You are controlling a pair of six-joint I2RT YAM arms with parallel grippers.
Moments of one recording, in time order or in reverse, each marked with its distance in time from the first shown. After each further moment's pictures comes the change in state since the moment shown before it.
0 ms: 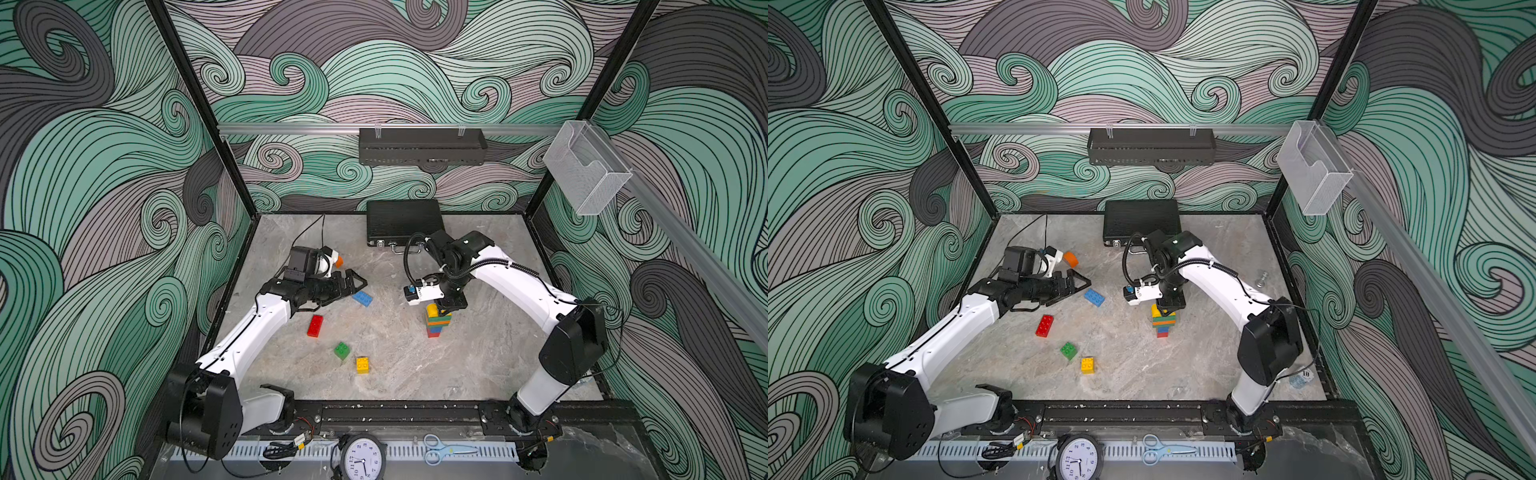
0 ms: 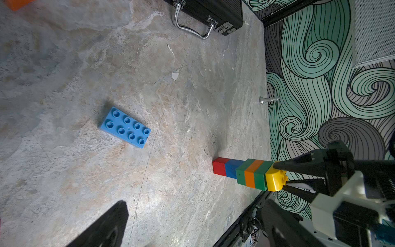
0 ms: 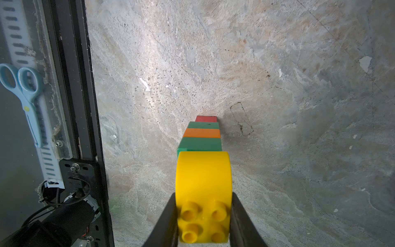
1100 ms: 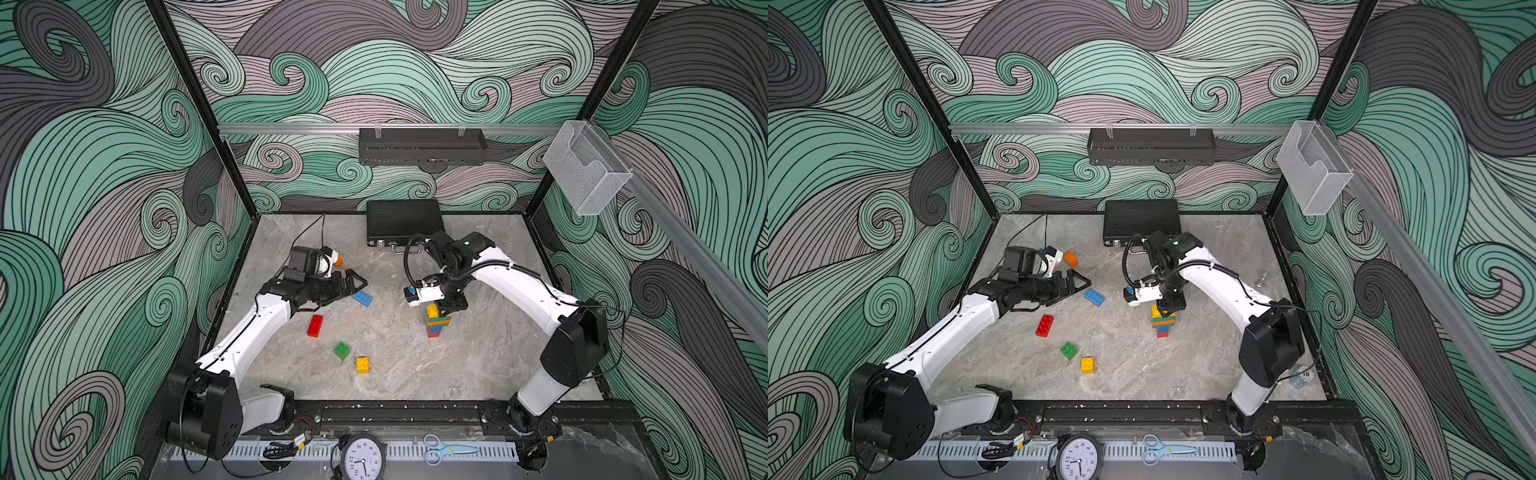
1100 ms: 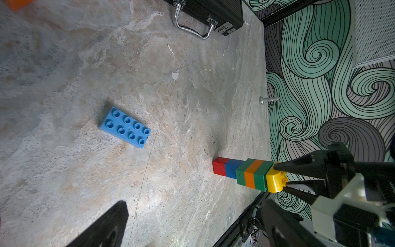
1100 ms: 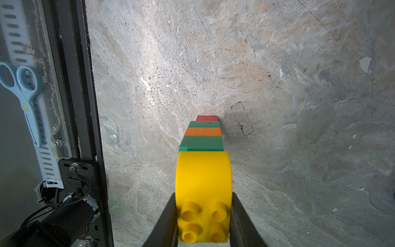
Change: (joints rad) left arm 0.000 0.000 0.000 0.000 -0.001 0.000; right arm 0.005 -0.010 -0.013 0.005 0.005 0.000
